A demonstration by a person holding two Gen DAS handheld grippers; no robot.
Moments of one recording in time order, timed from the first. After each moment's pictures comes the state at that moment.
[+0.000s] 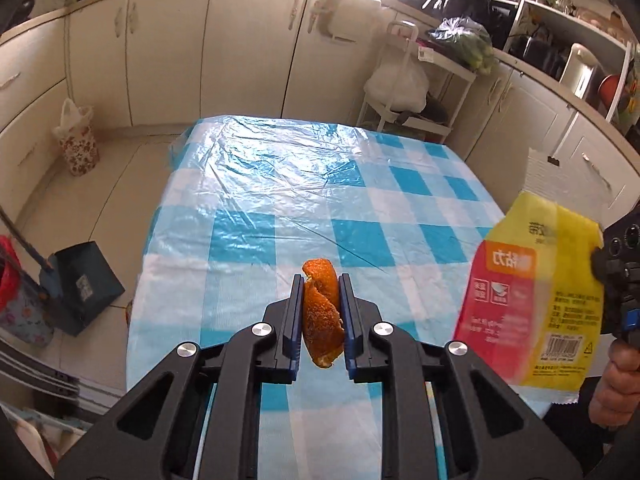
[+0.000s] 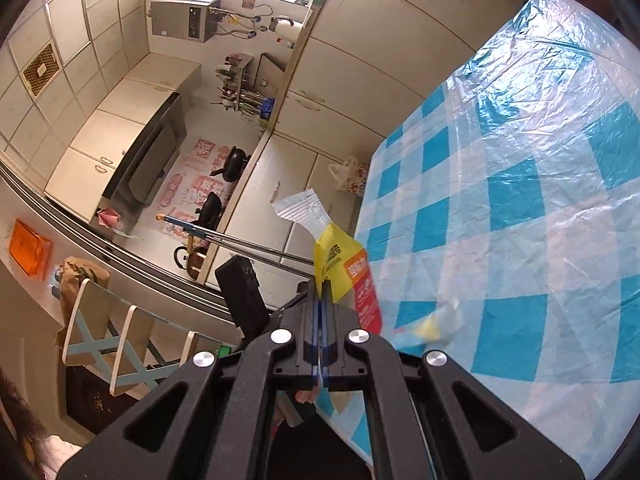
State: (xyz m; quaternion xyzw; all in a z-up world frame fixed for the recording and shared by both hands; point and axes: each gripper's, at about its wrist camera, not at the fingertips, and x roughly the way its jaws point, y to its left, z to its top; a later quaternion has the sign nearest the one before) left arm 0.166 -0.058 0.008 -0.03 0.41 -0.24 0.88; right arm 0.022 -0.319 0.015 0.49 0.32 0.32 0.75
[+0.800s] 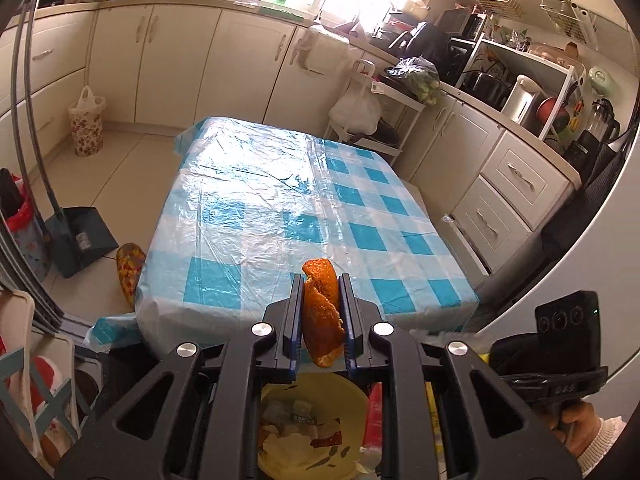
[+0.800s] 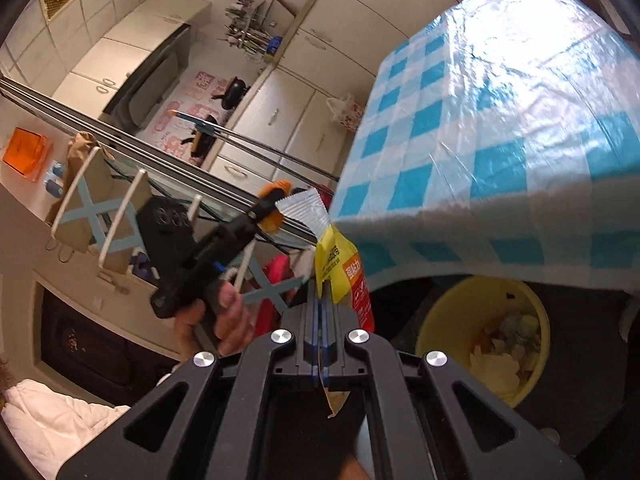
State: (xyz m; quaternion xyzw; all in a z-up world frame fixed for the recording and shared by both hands) left arm -0.056 0.013 0.062 -0.09 0.37 -0.27 0.88; right arm -0.176 -0.244 0.005 0.39 0.43 0.30 0.76
